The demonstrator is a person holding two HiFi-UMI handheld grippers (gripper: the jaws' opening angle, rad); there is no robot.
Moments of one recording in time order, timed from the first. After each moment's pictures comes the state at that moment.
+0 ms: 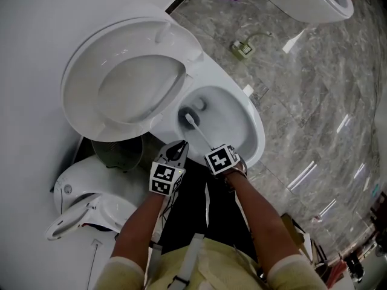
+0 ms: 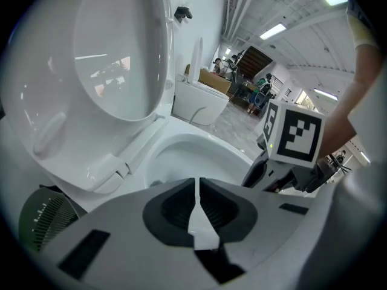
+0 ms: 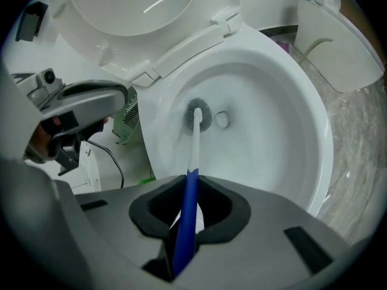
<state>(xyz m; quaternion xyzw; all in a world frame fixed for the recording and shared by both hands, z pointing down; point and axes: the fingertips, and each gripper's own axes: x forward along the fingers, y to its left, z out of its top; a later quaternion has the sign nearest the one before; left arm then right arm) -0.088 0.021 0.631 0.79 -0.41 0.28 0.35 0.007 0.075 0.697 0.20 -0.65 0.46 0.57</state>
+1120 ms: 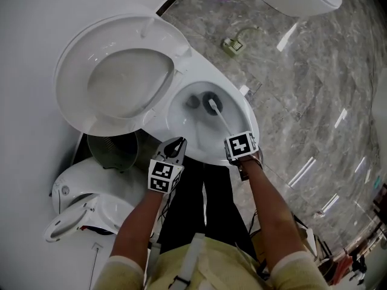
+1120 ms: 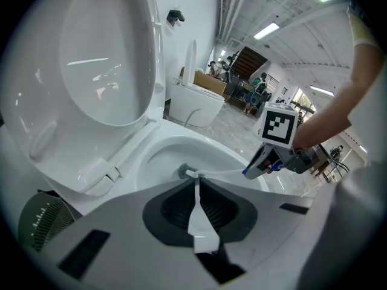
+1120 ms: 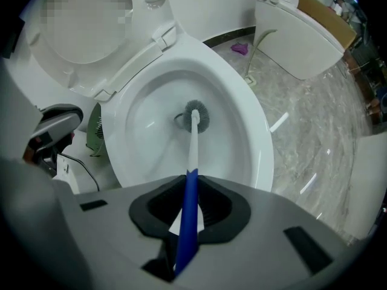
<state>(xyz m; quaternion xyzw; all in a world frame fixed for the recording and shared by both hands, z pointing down) -0.067 0.025 0.624 0.80 -0.41 0.28 0.33 0.111 0.040 0.702 0.31 -0.61 0.46 0.56</state>
